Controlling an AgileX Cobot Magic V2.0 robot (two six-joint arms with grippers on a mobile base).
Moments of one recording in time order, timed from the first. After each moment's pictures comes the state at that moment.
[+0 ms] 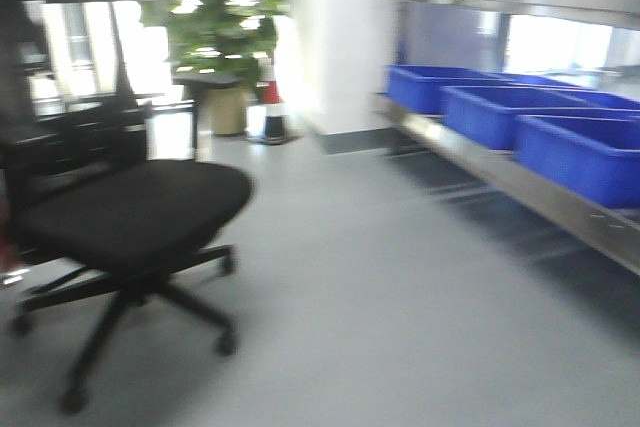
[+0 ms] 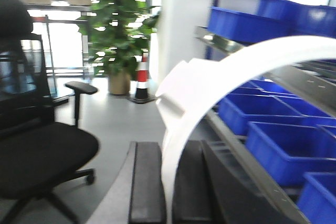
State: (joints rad) left arm -0.10 0.63 -0.75 -0.08 0.09 -0.05; right arm 0.05 0.57 -0.78 -0.06 0.30 0.05
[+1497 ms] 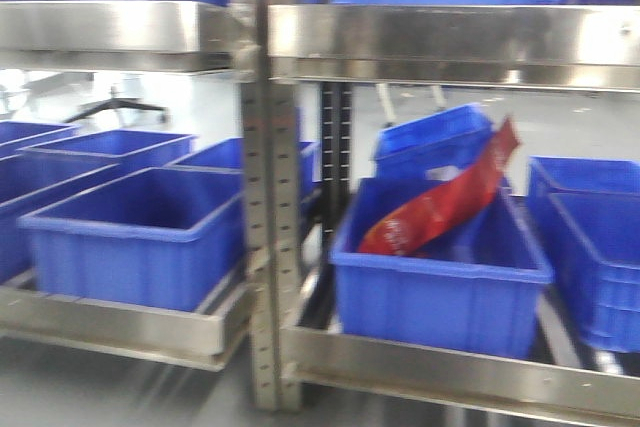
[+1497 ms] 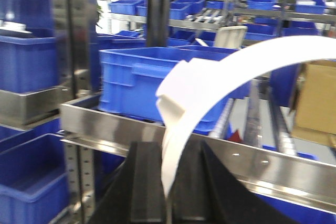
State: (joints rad) left arm -0.10 0.63 -0.75 -0.08 0.09 -0.05; right arm 0.05 0.57 -0.78 -0.06 0.29 0.05
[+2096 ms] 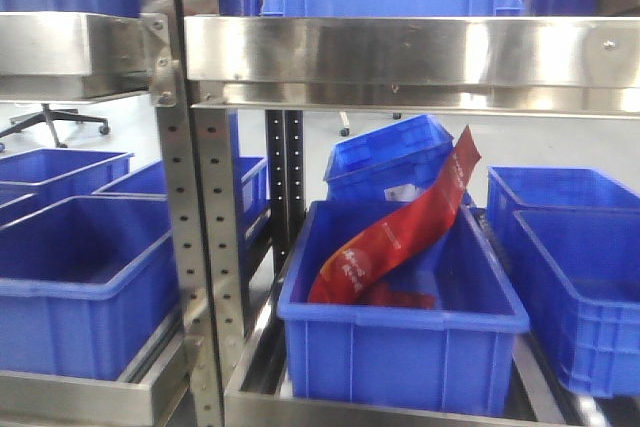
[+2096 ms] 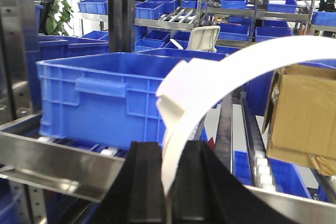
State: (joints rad) left arm -0.10 0.63 -0.75 -0.08 0.09 -0.05; right arm 0.05 0.57 -0.78 -0.06 0.29 0.05
